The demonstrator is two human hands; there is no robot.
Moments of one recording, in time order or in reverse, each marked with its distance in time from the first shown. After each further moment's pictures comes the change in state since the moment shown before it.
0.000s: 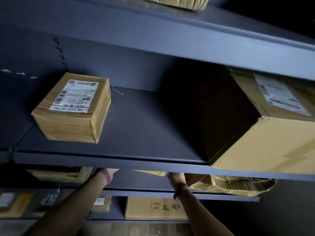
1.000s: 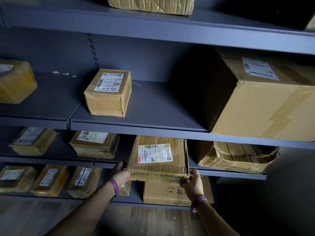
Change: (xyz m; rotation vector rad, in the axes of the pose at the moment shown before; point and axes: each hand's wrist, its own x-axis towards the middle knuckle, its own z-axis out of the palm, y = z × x) left_hand -0.087 0.006 -0.126 1.488 -0.141 0.553; right_hand -0.127 0.076 -0.004 0.193 0.087 -0.114
